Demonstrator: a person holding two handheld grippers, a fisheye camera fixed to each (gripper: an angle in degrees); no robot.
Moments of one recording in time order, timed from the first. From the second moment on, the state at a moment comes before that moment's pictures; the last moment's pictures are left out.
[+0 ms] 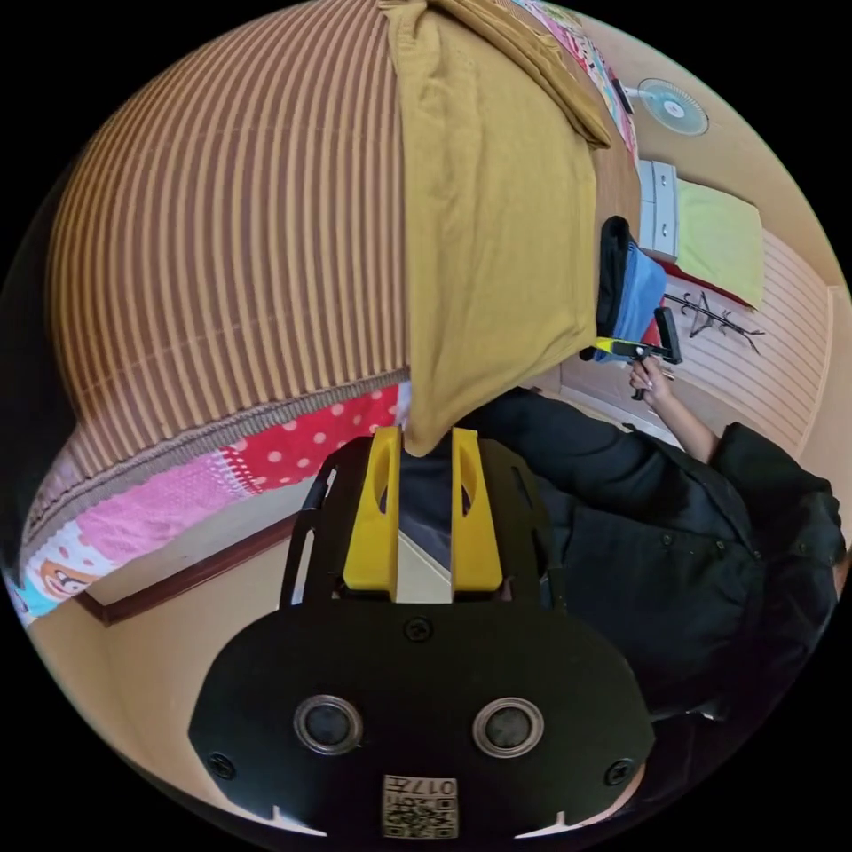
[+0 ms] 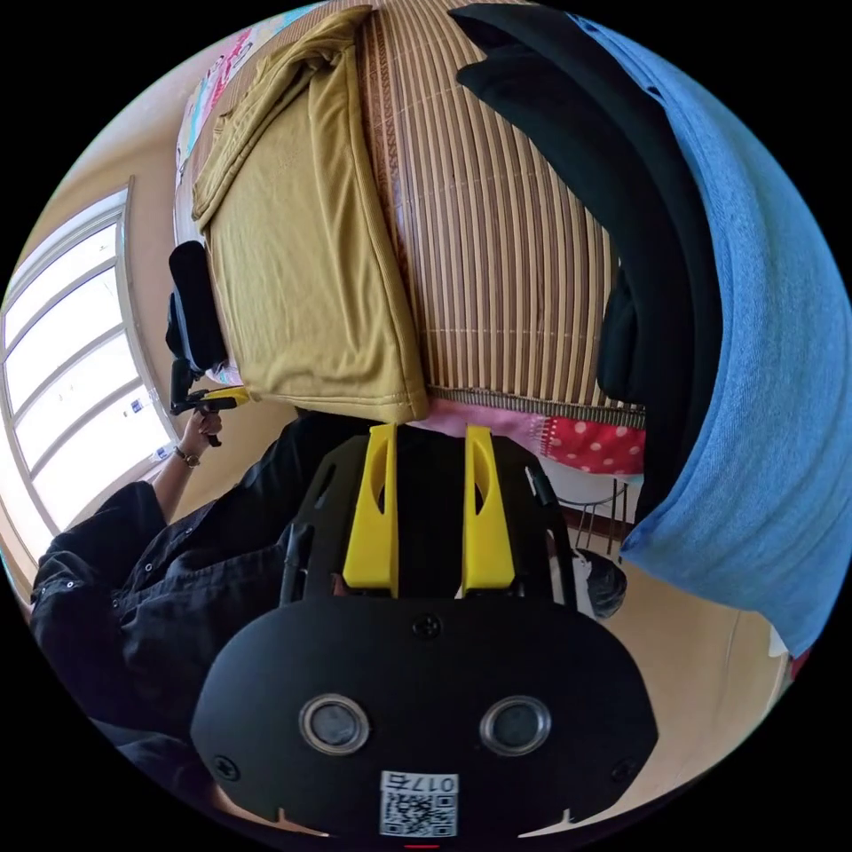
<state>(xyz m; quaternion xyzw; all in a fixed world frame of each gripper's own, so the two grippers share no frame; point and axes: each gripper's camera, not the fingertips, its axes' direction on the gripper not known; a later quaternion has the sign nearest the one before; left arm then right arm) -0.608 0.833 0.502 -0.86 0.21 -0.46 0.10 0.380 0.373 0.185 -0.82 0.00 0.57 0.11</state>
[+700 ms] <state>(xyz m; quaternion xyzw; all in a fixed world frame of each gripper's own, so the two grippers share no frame) -0.714 0.740 0.501 -0.73 0.21 -0.64 0.13 0.473 0.289 0.161 -0.69 -0.04 0.71 0.13</state>
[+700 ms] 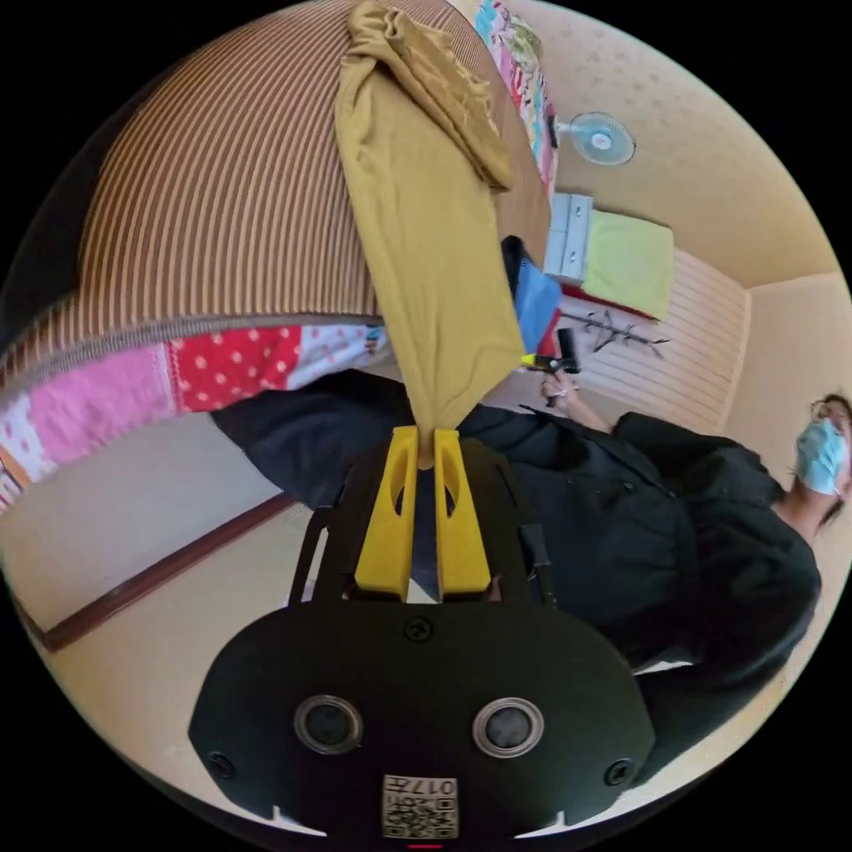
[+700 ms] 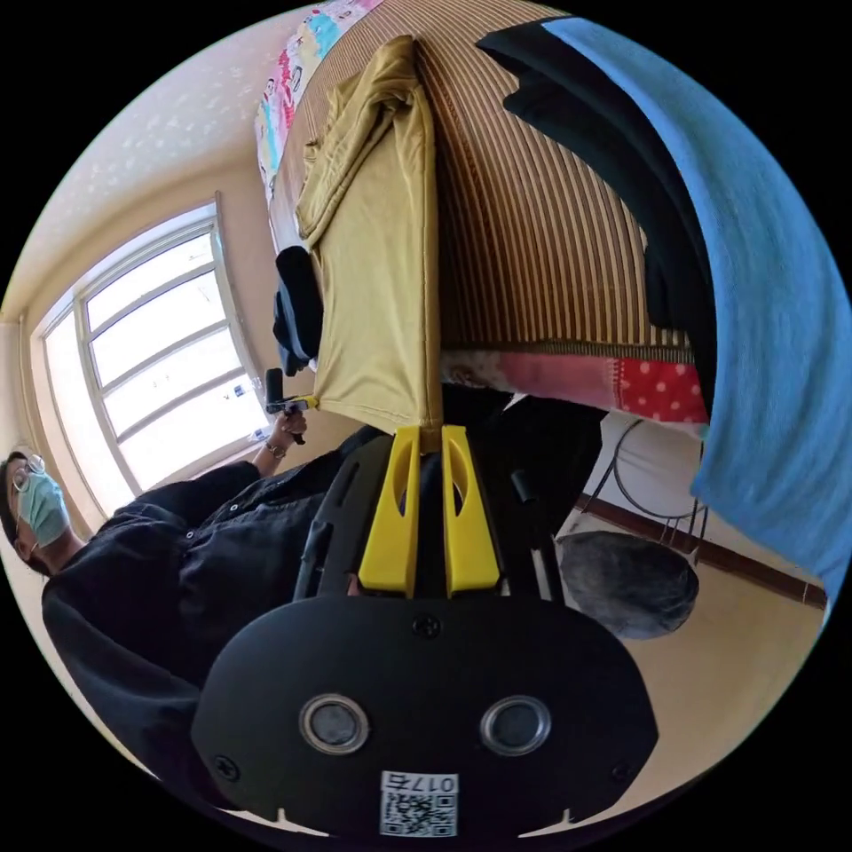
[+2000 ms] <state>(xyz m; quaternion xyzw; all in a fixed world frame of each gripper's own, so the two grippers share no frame) -0.678 0.952 0.535 -0.77 -0.04 -0.57 0.29 0.303 0.619 0.470 -0.76 -0.12 0.58 0.26</state>
